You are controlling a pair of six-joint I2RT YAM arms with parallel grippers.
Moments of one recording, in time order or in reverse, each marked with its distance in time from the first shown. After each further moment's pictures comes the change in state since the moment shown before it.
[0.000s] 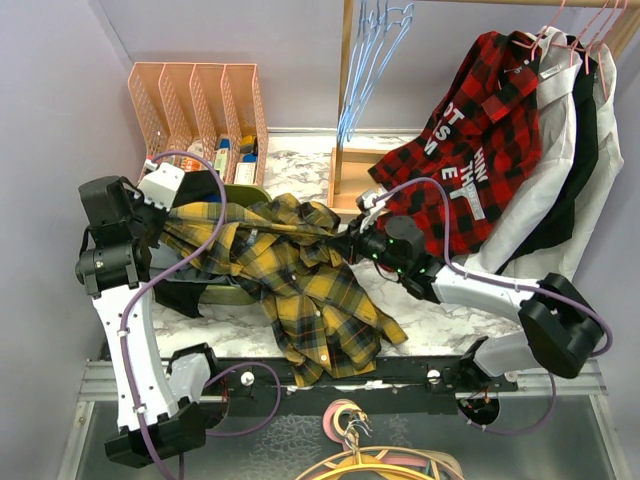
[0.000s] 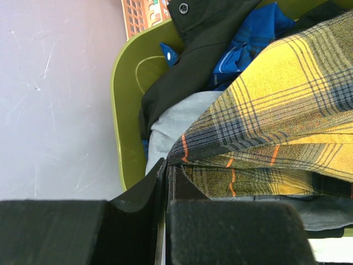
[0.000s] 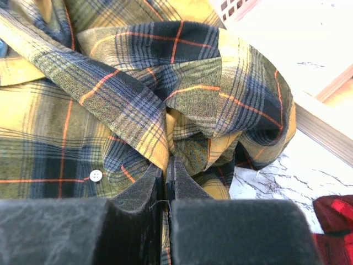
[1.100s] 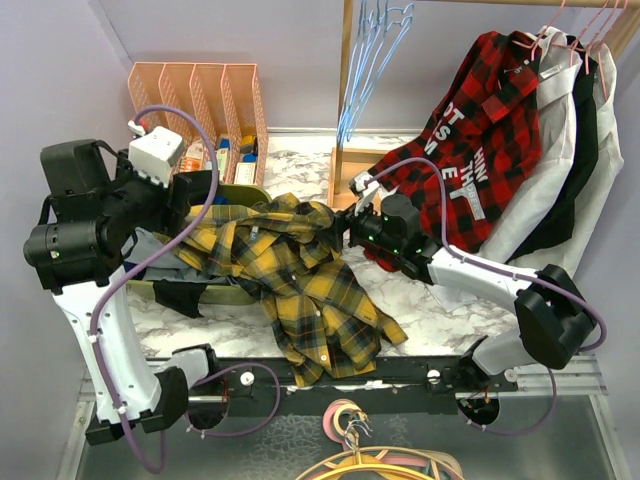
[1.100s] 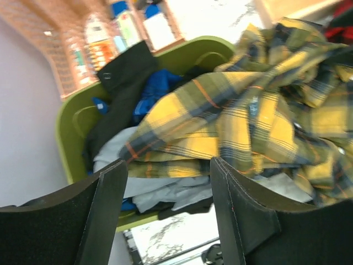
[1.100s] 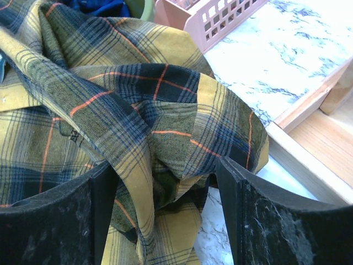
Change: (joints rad) left arm -0.086 0.247 0.690 -0.498 0.280 -0.175; right arm -0.040 0.028 0.154 -0.133 -0.037 -0.085
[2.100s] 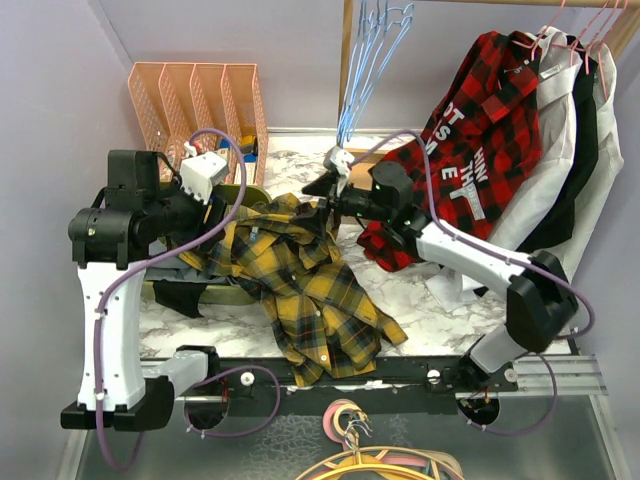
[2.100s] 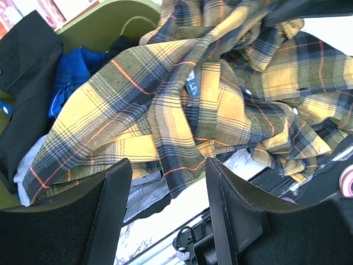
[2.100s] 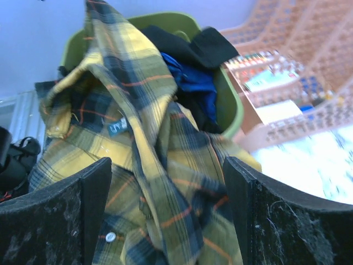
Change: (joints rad) left arm -0.269 -0.038 -0.273 0.027 -0.028 -0.077; right arm 0.001 0.082 0.262 -0.004 -0.352 -0.165
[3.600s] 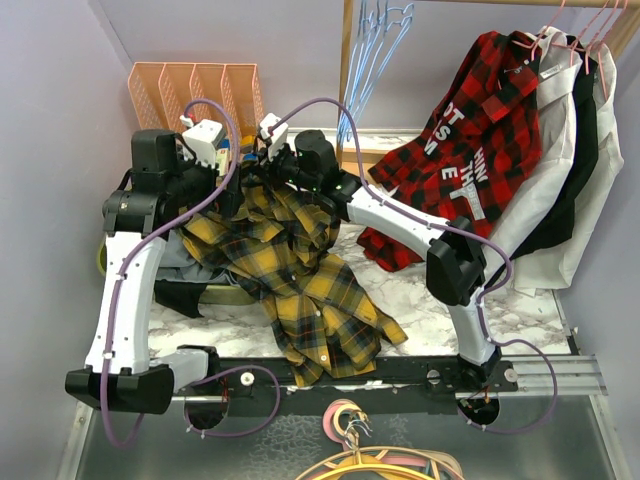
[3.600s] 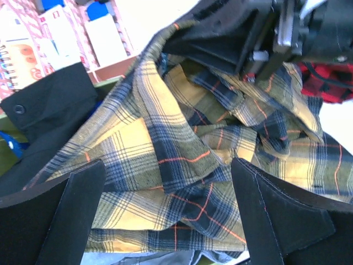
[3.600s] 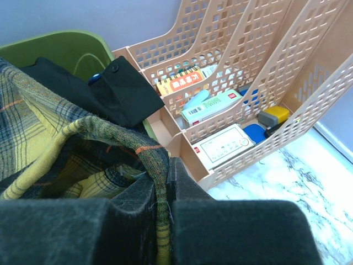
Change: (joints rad) left arm -0.020 0.053 -0.187 0.420 -0.047 -0.258; right arm 0.111 0.578 0.784 -0.275 0.343 -0.090
